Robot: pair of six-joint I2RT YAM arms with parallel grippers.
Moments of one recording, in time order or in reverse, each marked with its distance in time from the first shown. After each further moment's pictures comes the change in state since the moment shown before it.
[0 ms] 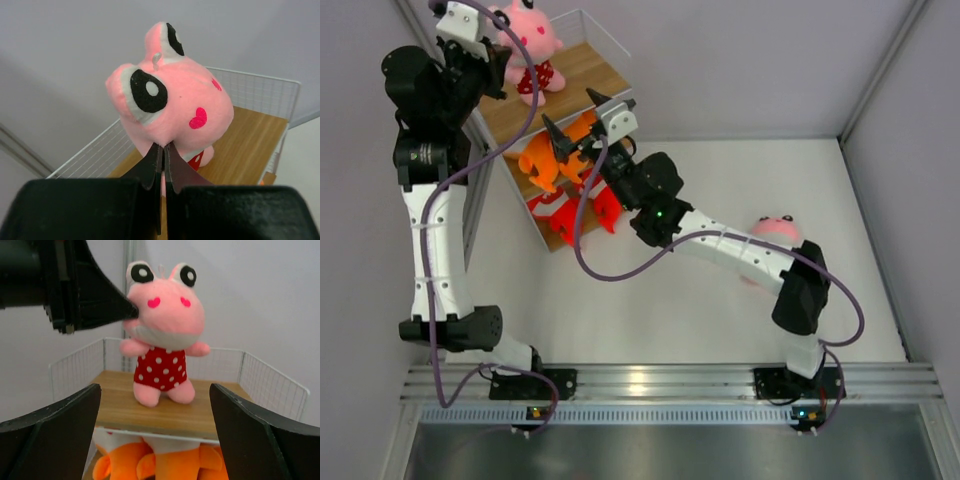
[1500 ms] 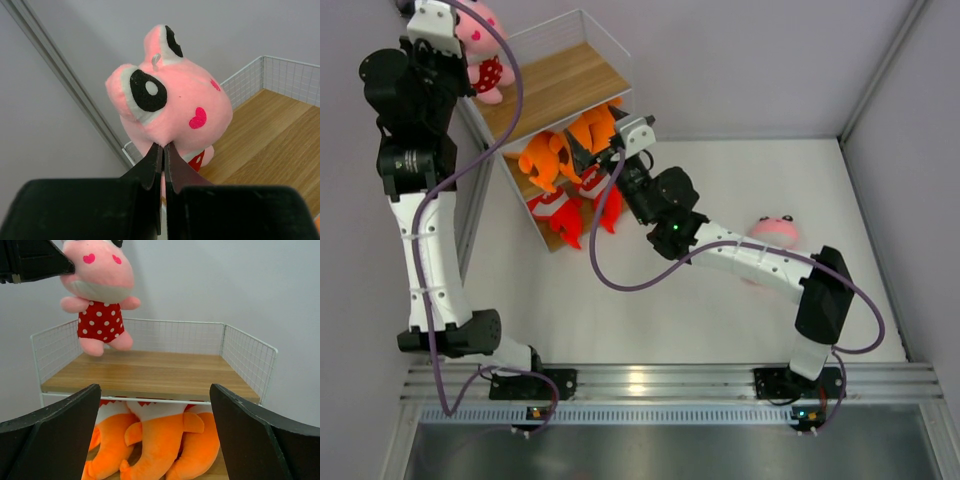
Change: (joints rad) left arm 0.059 -0.014 0.026 -0.027 -0.267 0.090; right arm 0.000 -0.144 -0.261 0.047 0.080 0.005
